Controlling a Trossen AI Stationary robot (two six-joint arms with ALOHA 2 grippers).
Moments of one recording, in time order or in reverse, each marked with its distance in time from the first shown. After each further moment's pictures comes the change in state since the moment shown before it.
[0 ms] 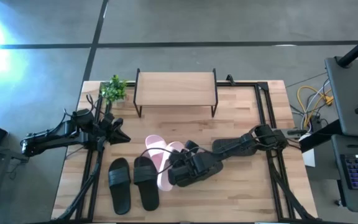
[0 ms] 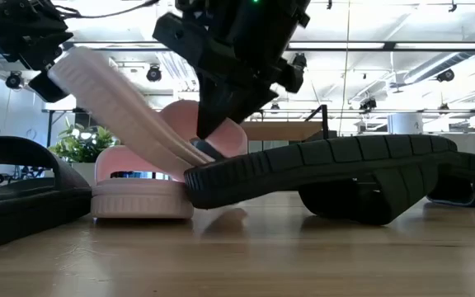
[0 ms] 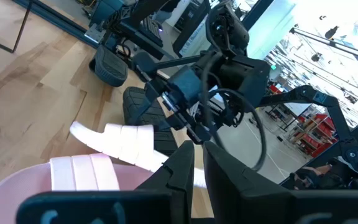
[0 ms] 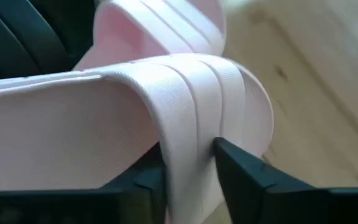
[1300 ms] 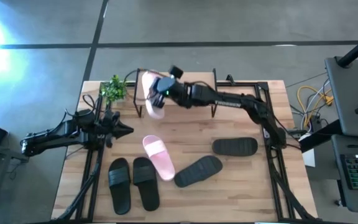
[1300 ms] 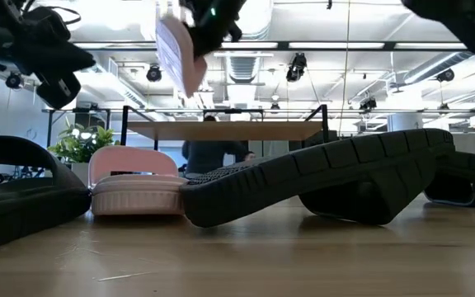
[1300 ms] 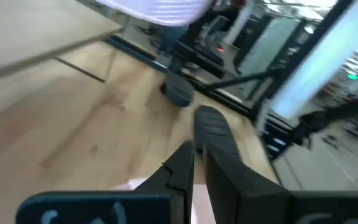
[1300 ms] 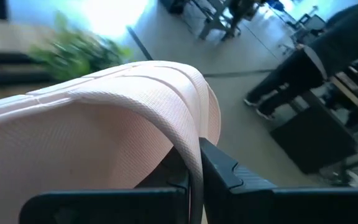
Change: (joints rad) left arm 0.000 0.006 0.001 -0.054 -0.280 0.131; right arm -0.529 -0.017 0.422 0.281 0.043 -0.982
